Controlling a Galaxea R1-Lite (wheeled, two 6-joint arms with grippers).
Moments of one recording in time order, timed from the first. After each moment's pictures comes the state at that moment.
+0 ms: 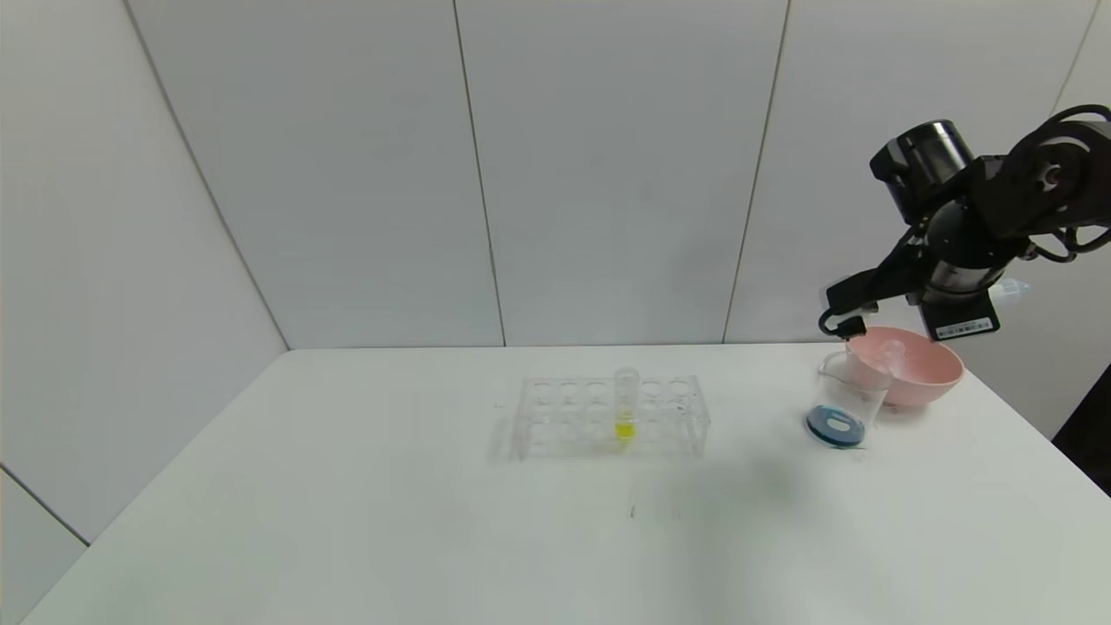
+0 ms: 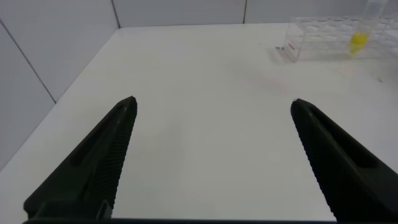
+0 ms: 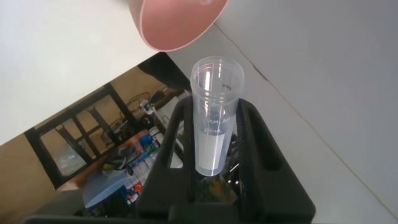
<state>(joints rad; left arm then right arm) 0.00 0.00 0.00 0.00 0.00 0.00 0.19 2.06 -2.00 0.81 -0.67 -1.47</state>
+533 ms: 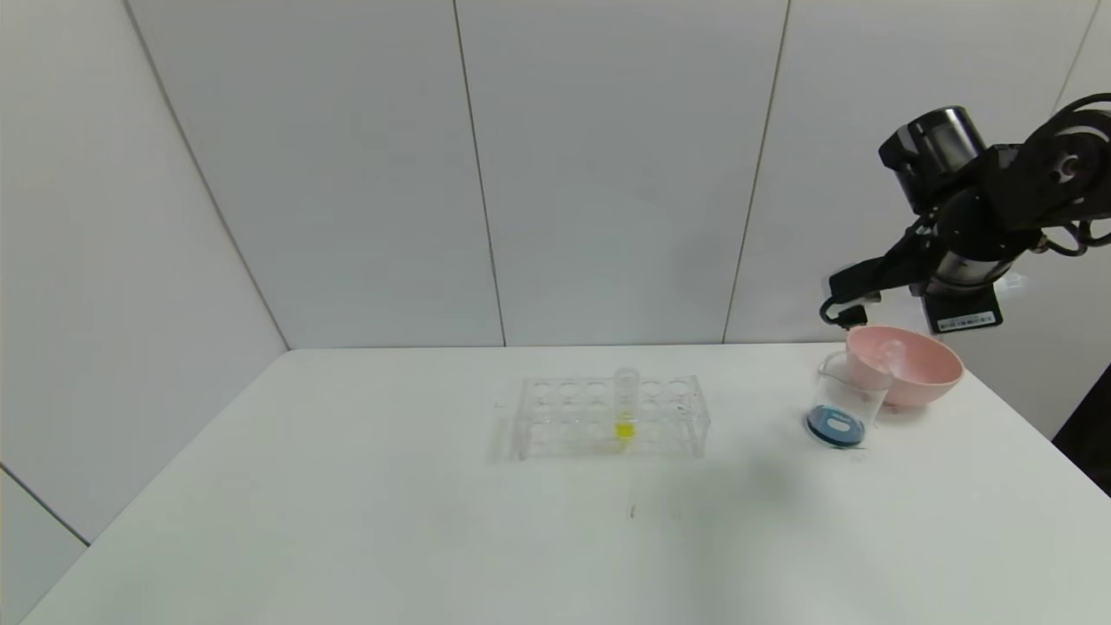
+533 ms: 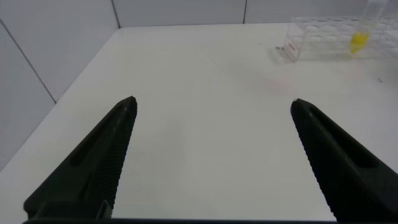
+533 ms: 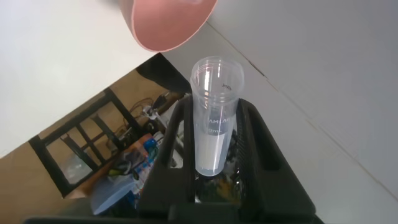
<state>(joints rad) 0.00 0.00 0.00 0.00 0.00 0.00 0.19 2.04 -2.00 0.79 -0.66 -1.43</state>
